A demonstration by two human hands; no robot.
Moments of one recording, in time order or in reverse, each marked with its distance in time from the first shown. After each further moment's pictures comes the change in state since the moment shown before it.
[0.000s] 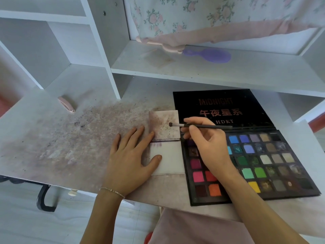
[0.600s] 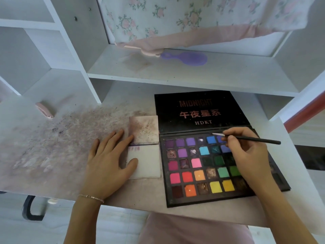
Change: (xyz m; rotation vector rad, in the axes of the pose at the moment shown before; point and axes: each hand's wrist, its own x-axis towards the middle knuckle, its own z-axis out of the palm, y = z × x) left_hand 0.002 0.009 -0.004 -0.040 0.014 -0.055; right_hand -0.025 0.010 -0.108 -0.284 0.216 0.039
